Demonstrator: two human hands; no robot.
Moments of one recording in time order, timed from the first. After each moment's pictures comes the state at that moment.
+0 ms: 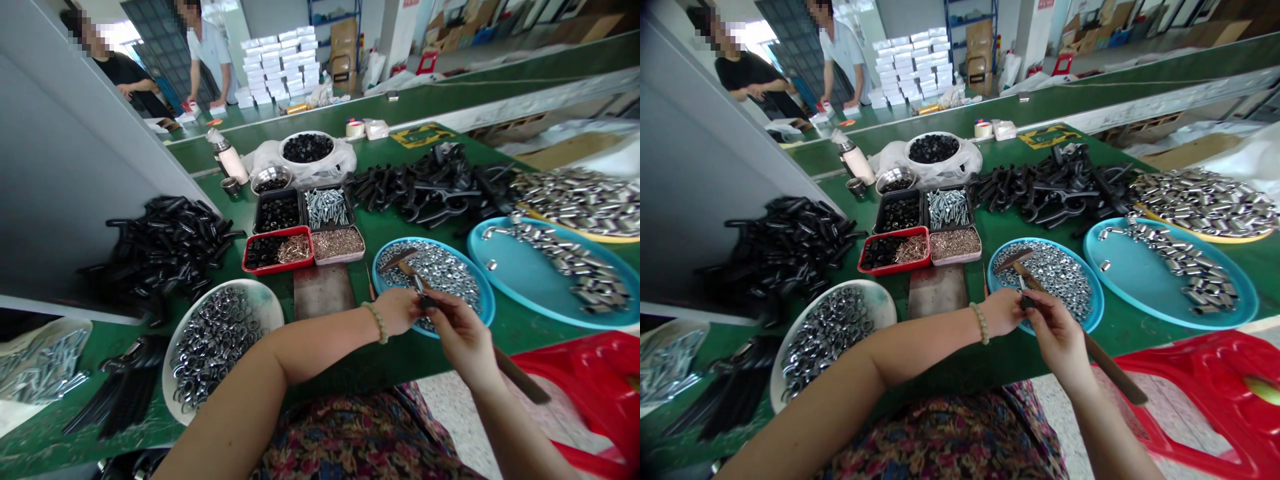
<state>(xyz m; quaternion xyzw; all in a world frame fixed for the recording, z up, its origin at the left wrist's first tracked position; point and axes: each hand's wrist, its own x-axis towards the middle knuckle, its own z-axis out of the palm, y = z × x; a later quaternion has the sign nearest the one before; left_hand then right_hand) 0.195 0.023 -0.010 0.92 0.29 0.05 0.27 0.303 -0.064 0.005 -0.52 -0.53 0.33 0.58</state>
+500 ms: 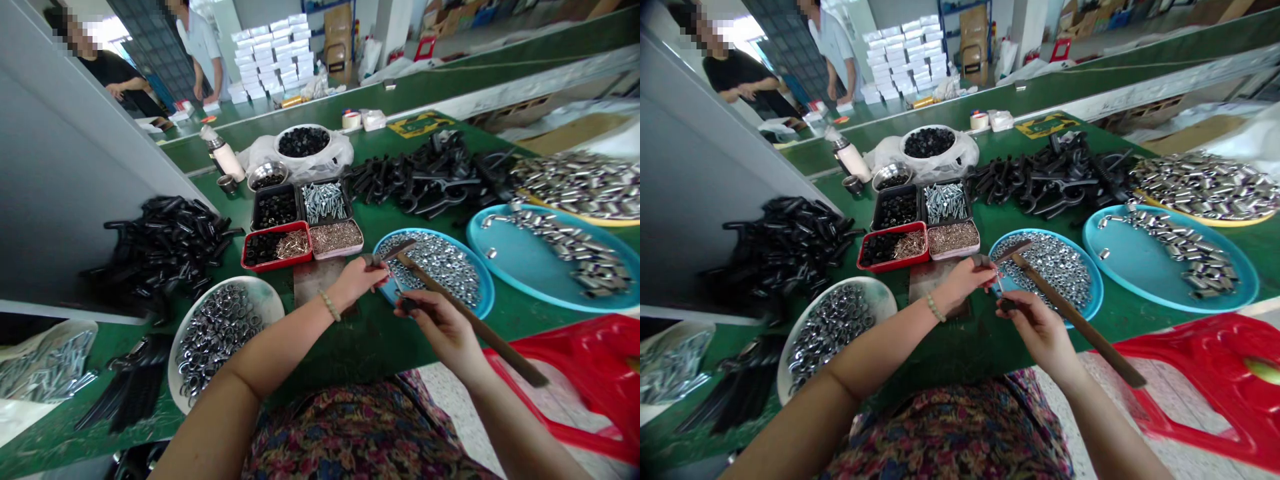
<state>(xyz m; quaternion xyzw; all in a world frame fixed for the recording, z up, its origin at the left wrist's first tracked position) 0.133 0.041 0.011 0.55 0.40 0.30 0.67 0.291 -0.071 0.004 -0.49 -0.60 0.38 0.52</state>
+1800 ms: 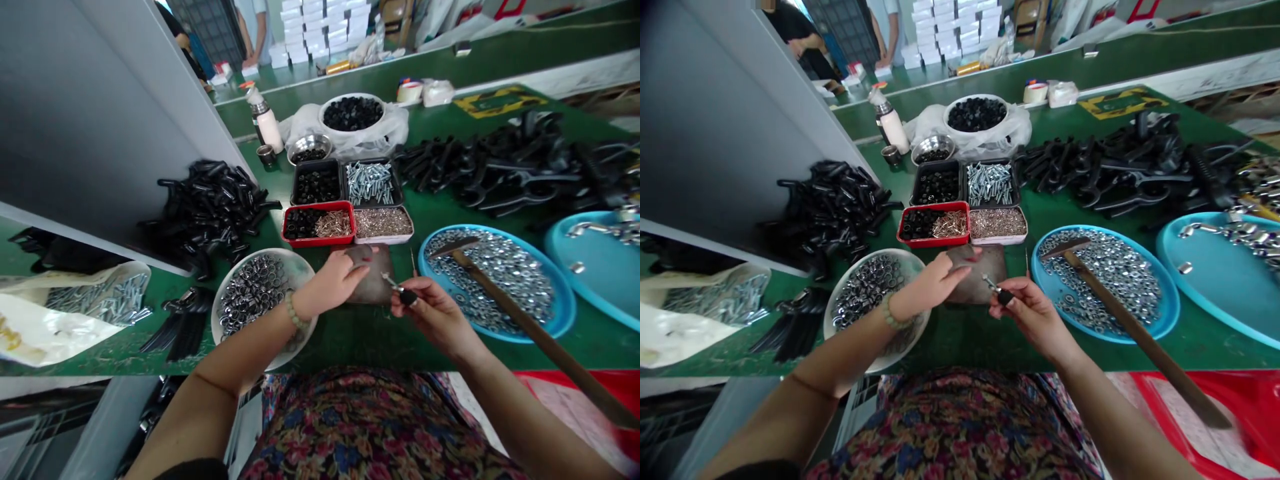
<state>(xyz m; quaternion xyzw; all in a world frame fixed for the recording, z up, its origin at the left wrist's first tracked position) 0.003 -0.021 0.082 0.76 0.40 0.32 0.40 0.208 -0.044 0.003 -0.32 -0.43 0.69 0.48</state>
